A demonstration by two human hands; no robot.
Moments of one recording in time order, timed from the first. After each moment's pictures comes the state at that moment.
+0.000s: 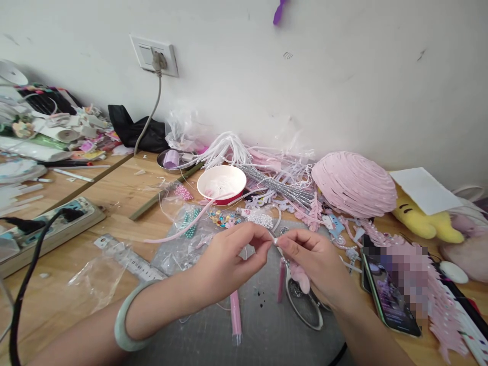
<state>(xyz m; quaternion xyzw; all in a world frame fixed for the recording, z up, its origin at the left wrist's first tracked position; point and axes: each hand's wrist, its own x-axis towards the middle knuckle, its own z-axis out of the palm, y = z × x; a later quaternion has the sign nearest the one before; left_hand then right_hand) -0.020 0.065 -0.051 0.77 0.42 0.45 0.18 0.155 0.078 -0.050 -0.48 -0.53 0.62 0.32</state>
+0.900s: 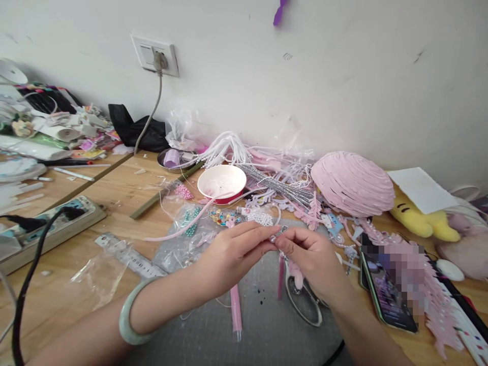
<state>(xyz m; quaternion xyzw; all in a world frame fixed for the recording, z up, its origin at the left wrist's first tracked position) -0.022 0.070 -0.062 0.81 0.33 0.47 0.11 0.152 0.077 -0.047 -0.50 -0.60 0.55 0.30</state>
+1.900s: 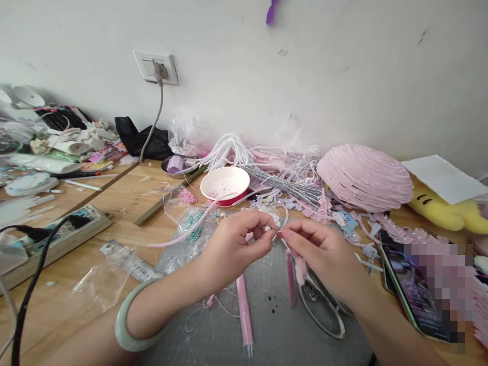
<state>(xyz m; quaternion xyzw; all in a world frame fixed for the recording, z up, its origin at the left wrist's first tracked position) -0.022 0.078 -0.052 0.74 0.44 0.42 0.29 0.149 0.079 -0.044 -0.49 -0.64 0.51 0.30</state>
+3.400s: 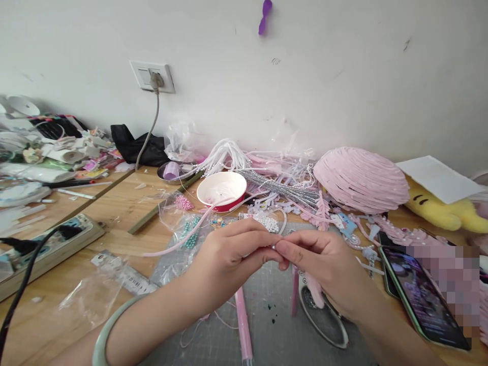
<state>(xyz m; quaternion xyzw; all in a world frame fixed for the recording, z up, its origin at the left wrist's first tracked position) -0.027 0.072 -0.049 0.82 0.31 0.47 0.15 0.149 0.075 -0.039 -0.45 -0.58 0.61 0.30</state>
